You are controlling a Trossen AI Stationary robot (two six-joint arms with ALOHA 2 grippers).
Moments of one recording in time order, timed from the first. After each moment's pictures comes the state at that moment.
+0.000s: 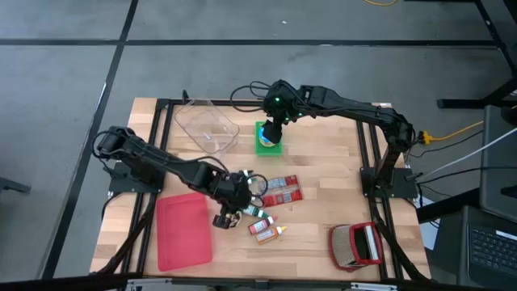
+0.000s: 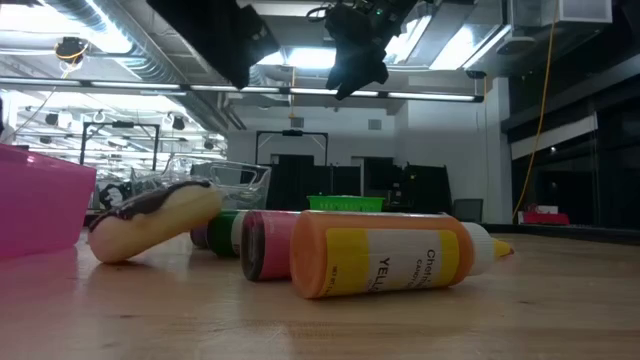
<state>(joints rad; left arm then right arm) -0.32 1.63 1.28 -0.71 0.01 -0.08 -0.28 1.81 1.79 -0.90 0.01 0.04</state>
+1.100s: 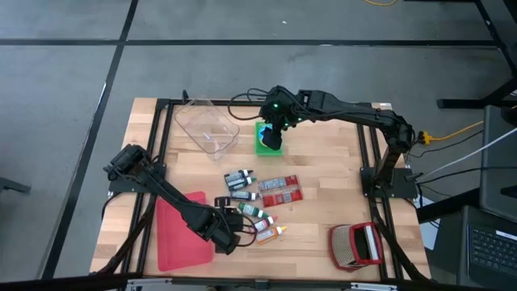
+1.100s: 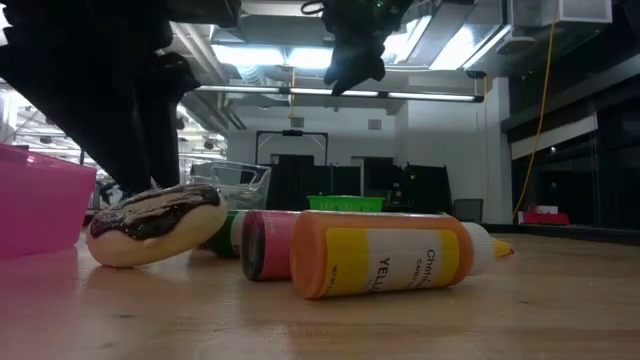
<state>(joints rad) -0.60 1.86 1.28 -0.73 -0.35 -0.64 -0.24 1.81 1.79 -0.91 -0.02 0.04</state>
